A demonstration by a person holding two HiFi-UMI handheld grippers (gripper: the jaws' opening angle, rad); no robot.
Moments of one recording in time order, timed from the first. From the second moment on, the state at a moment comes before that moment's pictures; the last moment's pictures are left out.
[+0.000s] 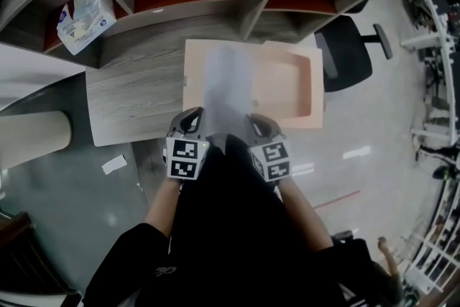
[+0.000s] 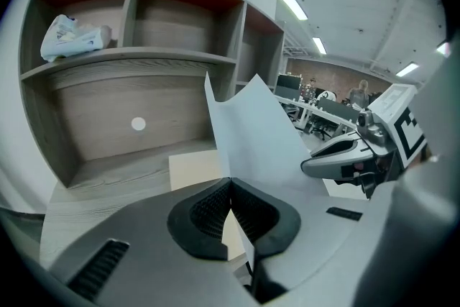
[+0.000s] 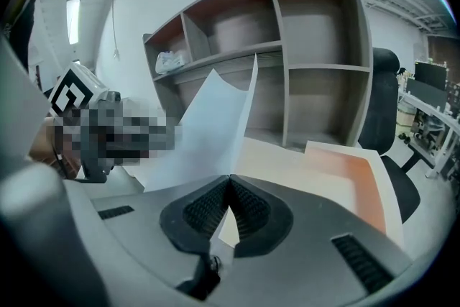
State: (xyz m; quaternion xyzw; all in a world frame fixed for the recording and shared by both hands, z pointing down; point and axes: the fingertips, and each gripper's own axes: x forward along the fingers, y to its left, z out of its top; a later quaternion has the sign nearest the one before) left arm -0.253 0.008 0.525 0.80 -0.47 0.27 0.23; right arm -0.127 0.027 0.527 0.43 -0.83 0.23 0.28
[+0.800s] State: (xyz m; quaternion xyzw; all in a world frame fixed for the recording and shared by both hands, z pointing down) left arm -0.239 -0.046 0.591 0.73 -0.49 0.34 0.32; right arm -0.110 -0.034 0.613 0.33 -0.81 0.33 0.34
